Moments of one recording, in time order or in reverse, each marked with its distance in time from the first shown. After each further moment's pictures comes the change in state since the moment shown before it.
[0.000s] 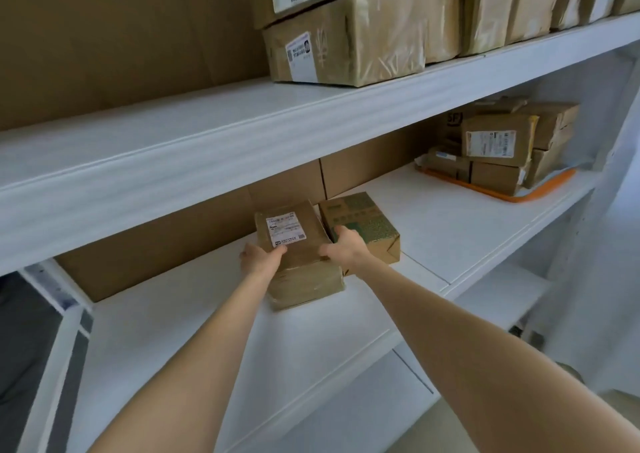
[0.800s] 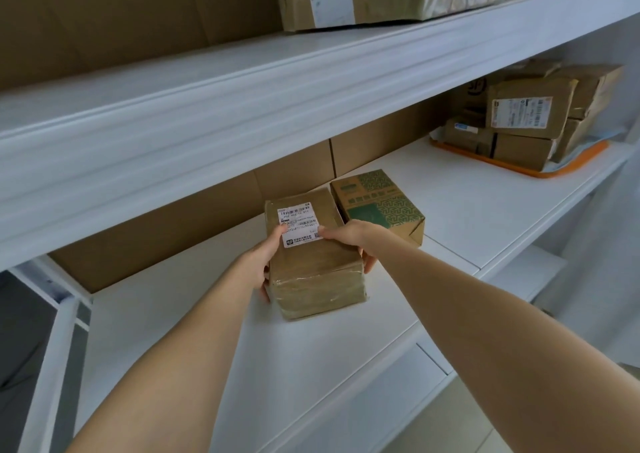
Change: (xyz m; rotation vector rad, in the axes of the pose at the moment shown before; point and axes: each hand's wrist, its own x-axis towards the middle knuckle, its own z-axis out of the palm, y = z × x) left_hand 0.054 -0.022 -0.009 -0.087 -0.484 -0.421; right_hand 0.031 -0.014 0.017 0.024 -0.267 0.347
